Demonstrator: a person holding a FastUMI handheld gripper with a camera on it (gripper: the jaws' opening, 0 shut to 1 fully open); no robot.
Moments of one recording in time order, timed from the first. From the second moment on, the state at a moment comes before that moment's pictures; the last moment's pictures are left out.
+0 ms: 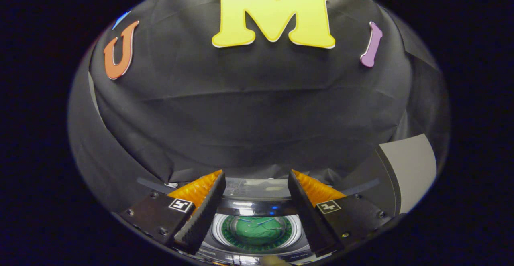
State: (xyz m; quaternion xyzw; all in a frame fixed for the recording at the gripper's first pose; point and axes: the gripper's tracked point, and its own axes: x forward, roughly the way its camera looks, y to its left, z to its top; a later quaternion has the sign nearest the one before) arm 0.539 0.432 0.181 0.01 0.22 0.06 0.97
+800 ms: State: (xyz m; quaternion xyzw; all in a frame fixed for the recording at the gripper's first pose) arm 0.451 0.425 0.106 -0.01 0.24 0.08 0.97
